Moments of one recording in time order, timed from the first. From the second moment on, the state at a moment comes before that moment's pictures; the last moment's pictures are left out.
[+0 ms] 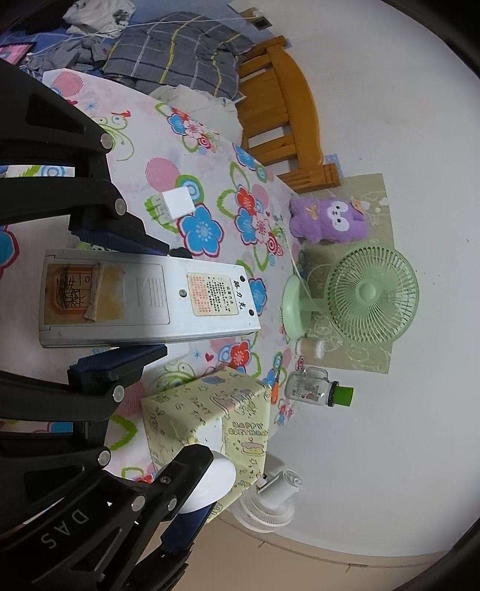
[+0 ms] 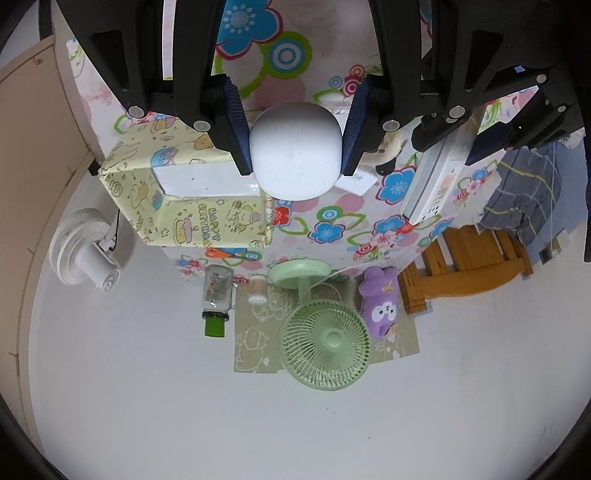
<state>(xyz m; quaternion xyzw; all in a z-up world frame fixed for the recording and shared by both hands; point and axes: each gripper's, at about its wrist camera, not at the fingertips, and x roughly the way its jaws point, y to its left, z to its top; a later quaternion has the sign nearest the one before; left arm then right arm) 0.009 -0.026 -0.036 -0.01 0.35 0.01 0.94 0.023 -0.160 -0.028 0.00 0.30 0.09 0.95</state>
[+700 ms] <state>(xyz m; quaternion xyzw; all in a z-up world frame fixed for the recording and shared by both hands) 0.036 -0.085 -0.021 0.01 0.35 -0.01 0.94 0.045 -0.218 -0.014 0.02 0.29 0.07 0.95</state>
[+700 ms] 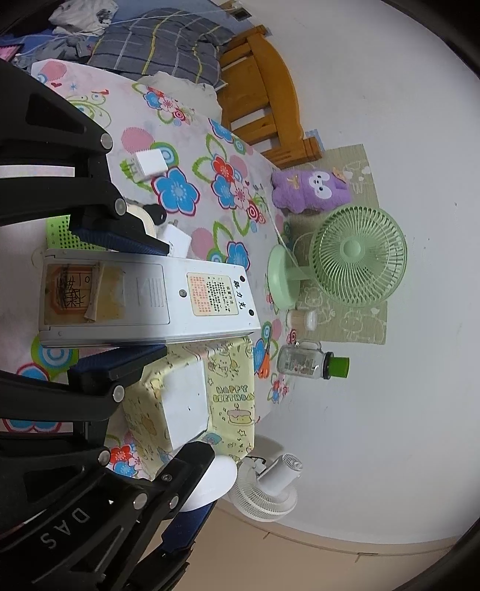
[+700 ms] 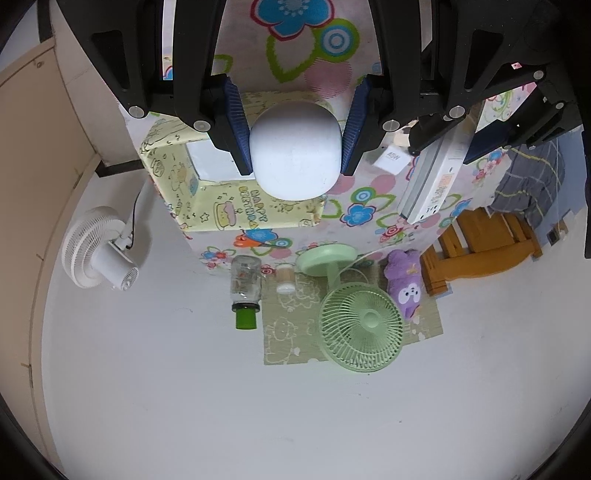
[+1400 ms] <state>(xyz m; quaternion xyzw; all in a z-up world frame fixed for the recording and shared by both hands) 0.086 -0.135 -0.028 0.01 0.37 -0.02 0.93 0.095 -0.268 -0.019 0.03 0.31 0.06 0.95</state>
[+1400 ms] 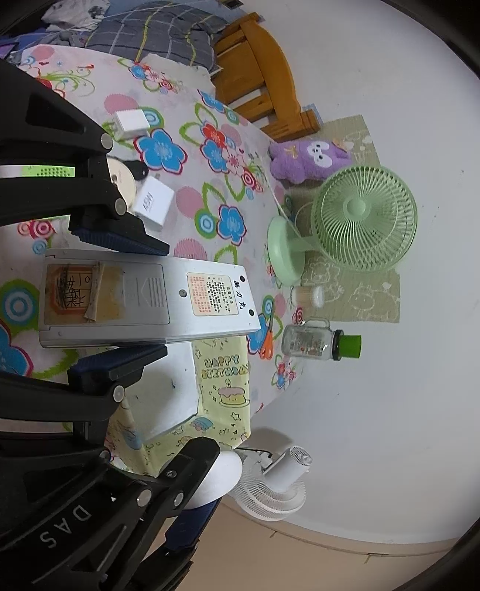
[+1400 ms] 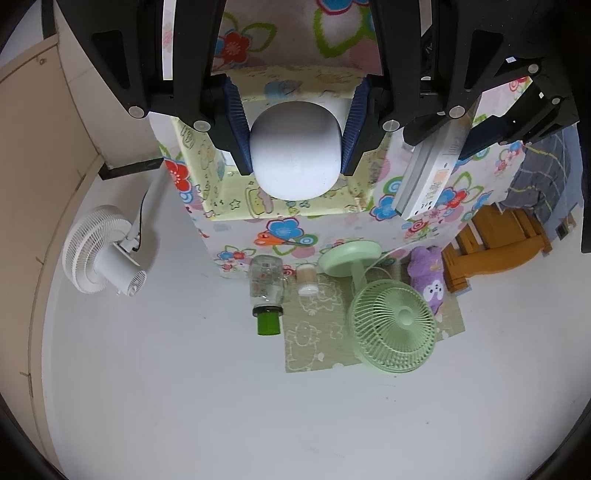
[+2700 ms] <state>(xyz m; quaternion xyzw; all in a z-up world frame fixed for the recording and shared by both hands) 0.160 -0.188 -0.079 0.03 0.44 0.00 0.90 0.174 -0.310 -0.070 0.04 0.38 0.05 0.92</state>
